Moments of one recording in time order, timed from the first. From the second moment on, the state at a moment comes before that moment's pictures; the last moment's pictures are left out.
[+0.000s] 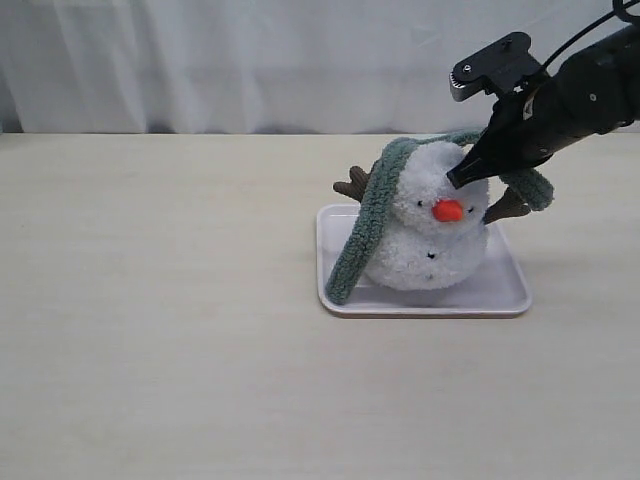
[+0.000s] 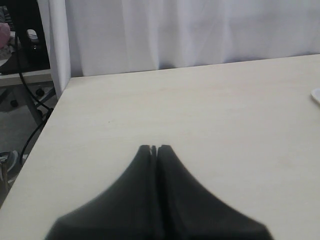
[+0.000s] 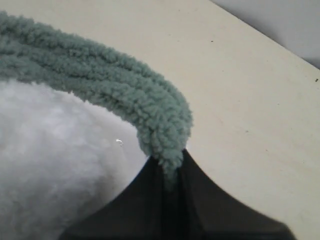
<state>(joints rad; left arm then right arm) -0.06 0.00 0.00 0.04 0.32 0.05 0.20 1.80 -1.26 -0.34 0.45 -0.06</state>
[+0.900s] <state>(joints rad) -0.06 0.00 0.00 0.04 0.32 0.05 0.20 1.77 -1.33 -0.06 0.87 -0.22</state>
